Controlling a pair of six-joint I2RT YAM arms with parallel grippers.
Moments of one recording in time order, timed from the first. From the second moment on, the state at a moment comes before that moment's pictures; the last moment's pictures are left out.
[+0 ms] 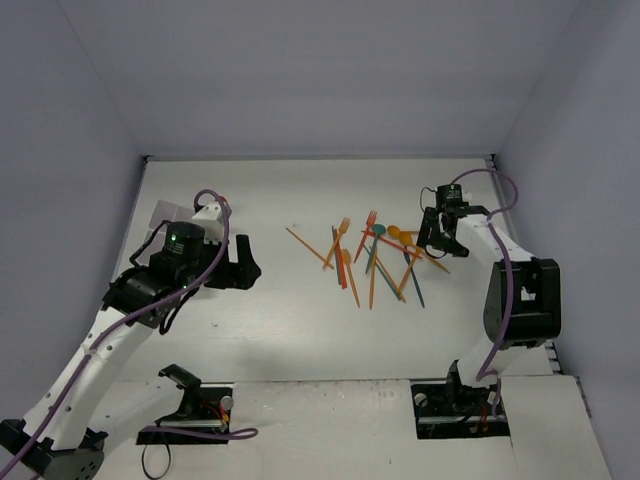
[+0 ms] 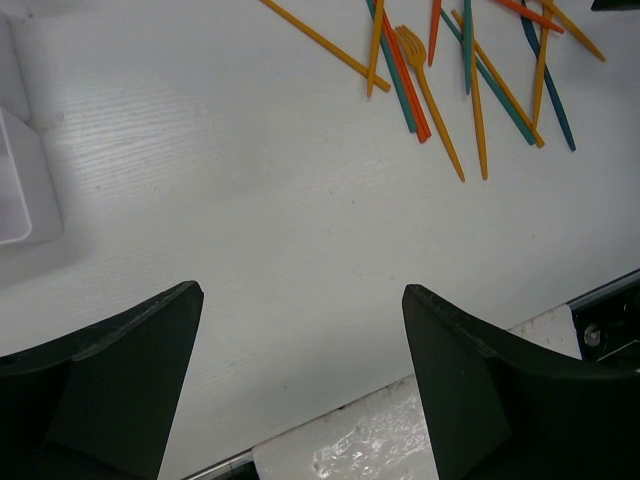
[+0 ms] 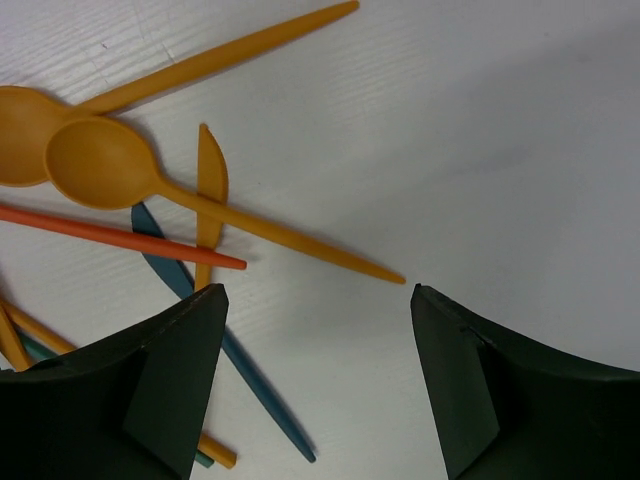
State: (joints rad) left arm -0.48 0.88 1.08 -0.85 0.06 -0.37; right arm 0.06 1.64 1.09 -0.55 0.23 0.33
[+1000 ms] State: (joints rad) left arm -0.48 0.82 1.04 -0.88 0.10 -0.32; right arm 0.03 1.84 1.10 -0.33 -0.01 0.02
